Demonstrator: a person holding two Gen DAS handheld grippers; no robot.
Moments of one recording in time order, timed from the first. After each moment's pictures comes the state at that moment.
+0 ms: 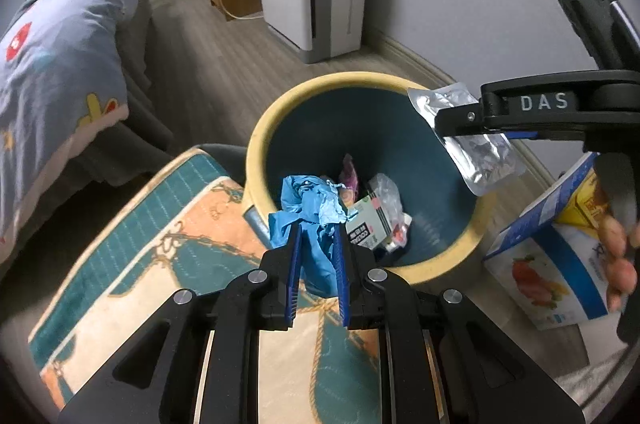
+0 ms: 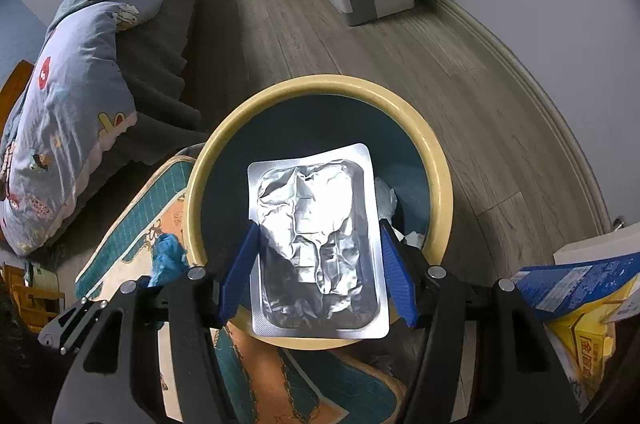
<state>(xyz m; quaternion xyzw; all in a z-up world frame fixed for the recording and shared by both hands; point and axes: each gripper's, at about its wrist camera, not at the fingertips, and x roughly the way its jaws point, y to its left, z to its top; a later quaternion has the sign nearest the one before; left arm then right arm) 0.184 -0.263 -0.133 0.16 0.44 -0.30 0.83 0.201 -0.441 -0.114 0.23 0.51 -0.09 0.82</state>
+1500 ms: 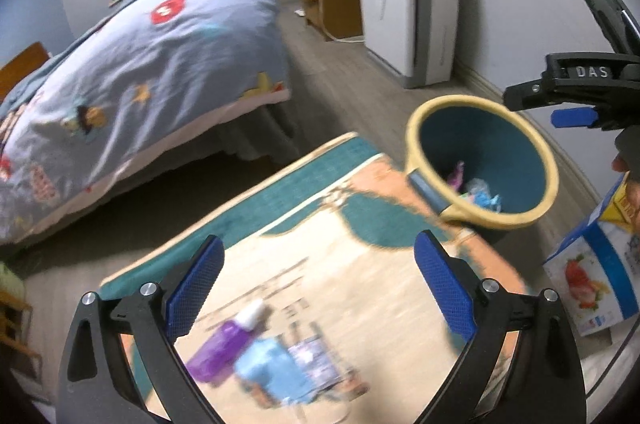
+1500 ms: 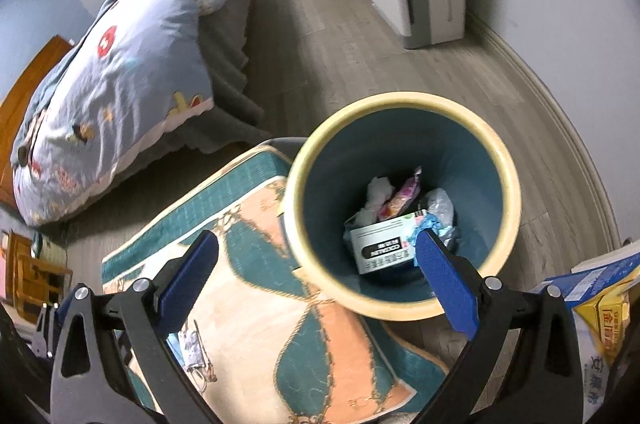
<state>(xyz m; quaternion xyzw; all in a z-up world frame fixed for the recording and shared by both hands) 0.151 -0.099 -0.082 0.15 0.39 -0.16 0.89 0.195 -0.343 -0.065 0.19 0.49 -0.04 0.85</state>
